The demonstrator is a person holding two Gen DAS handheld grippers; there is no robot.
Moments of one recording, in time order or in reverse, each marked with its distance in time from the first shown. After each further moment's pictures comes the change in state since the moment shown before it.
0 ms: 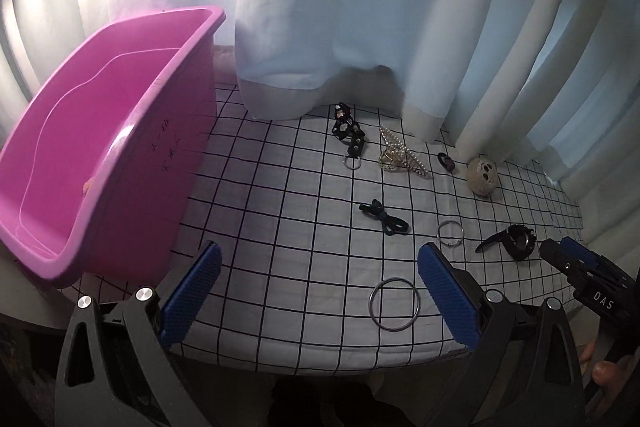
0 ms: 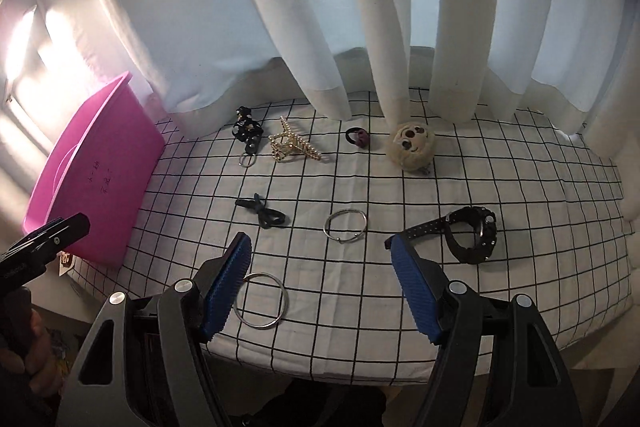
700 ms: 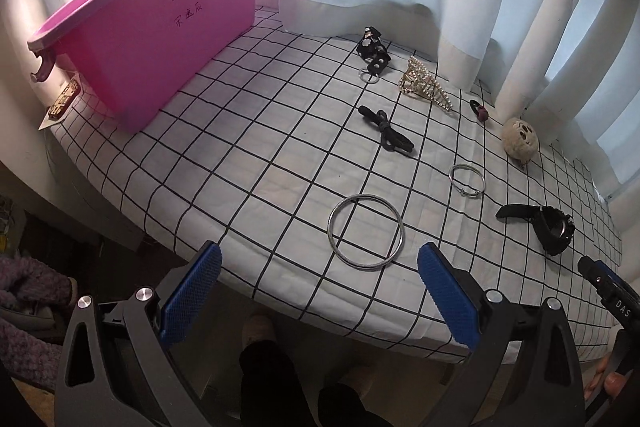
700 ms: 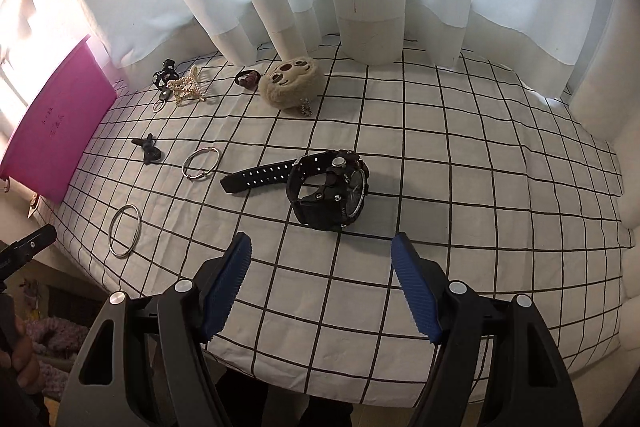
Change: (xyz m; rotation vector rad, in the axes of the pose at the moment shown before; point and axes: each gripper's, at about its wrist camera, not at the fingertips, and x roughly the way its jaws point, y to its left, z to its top) left arm 0.045 -0.087 -0.111 -0.268 0.015 0.238; right arm 0.059 -0.157 -0.034 -0.141 0.069 0.057
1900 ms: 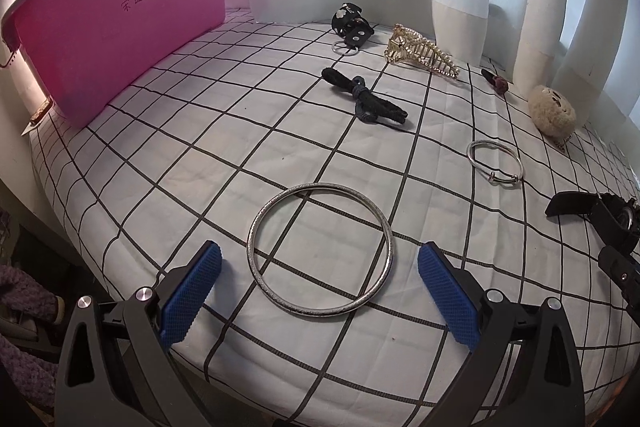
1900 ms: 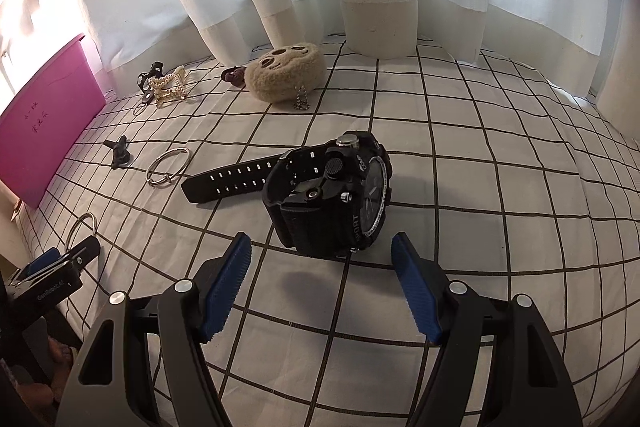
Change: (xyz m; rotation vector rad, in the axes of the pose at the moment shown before) left arm 0.097 -0.049 -0.031 0.053 -0.141 0.061; right arm 0.072 0.001 -0.016 0.011 -0.148 -0.014
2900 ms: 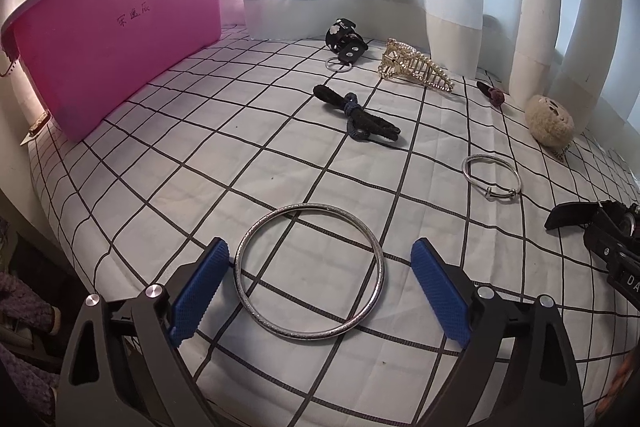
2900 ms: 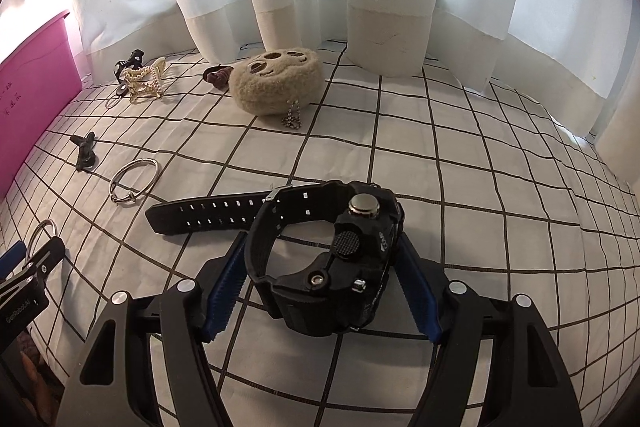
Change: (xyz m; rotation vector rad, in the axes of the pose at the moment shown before) left arm 0.000 -0.007 0.000 0.010 -0.066 -0.002; right arm 0.026 0.011 0.023 -0.092 -0.008 -0.099
